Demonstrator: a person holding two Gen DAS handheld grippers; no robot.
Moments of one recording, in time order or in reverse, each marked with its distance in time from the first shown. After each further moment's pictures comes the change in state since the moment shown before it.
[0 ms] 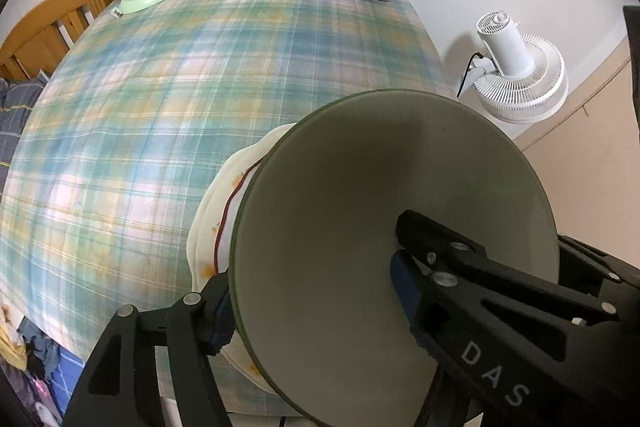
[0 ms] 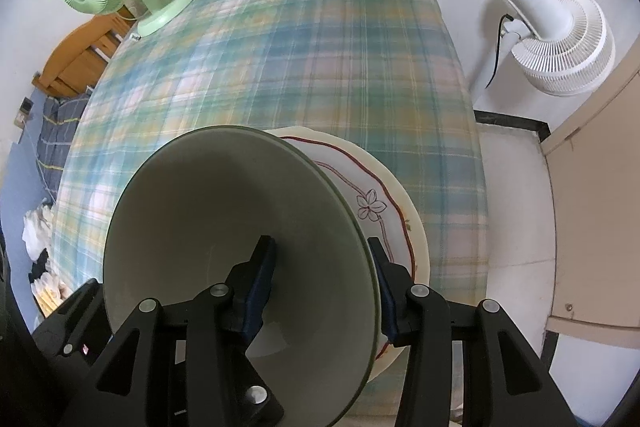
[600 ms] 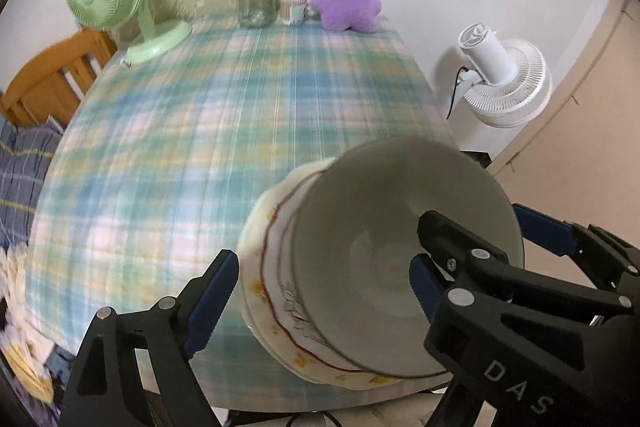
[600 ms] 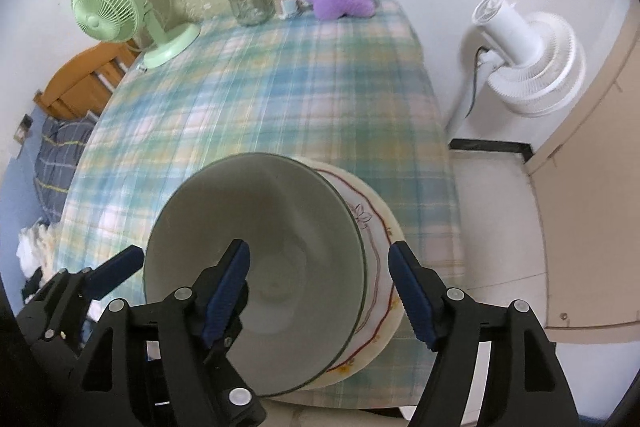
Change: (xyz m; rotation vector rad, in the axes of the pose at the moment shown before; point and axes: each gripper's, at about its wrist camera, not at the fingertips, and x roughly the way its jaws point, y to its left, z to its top) left arm -0.049 0.007 0.001 0.119 -0.113 0.039; right arm -0.051 0.009 -0.016 0.019 -0.149 -0.057
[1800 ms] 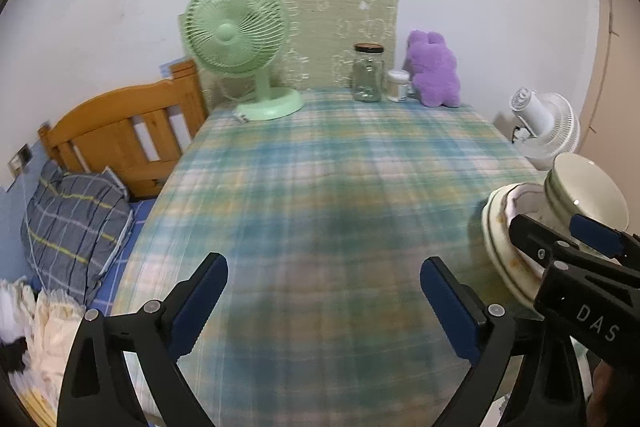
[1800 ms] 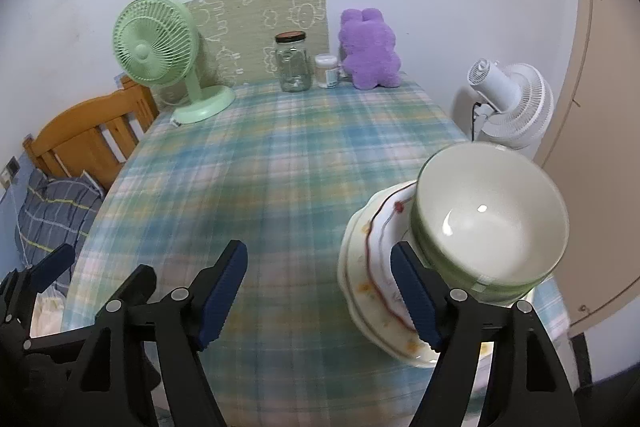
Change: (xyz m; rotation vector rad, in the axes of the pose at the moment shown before) left arm -0.042 0.224 -0.075 0.038 -0.361 0.107; right arm -0.007 0.189 -0.068 0.082 -0.356 -0.115
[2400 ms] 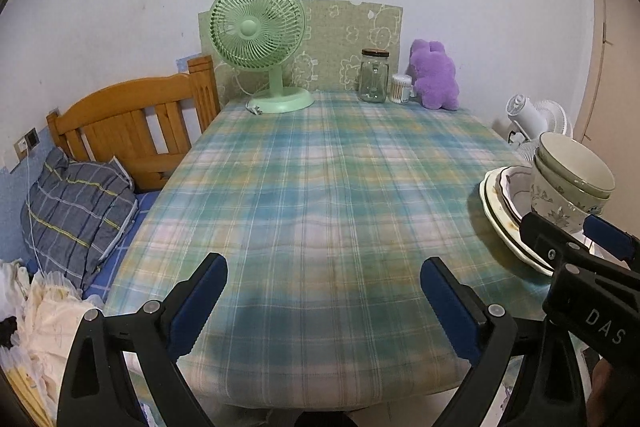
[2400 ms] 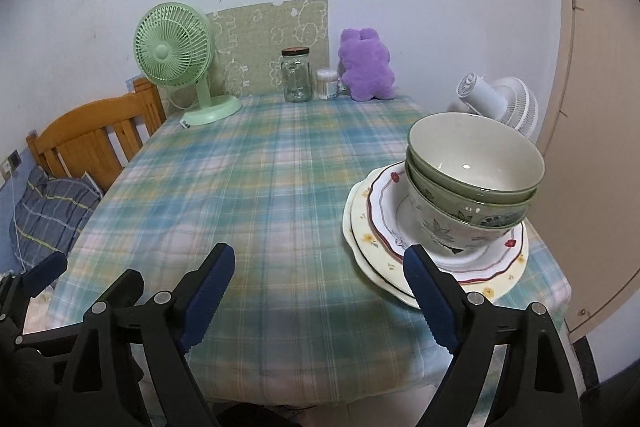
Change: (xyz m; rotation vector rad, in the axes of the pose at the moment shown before) left arm -0.027 0.017 -0.049 -0.027 -0.063 -0.020; right arm -0.029 0.011 -0.058 -0.014 -0.116 -0.031
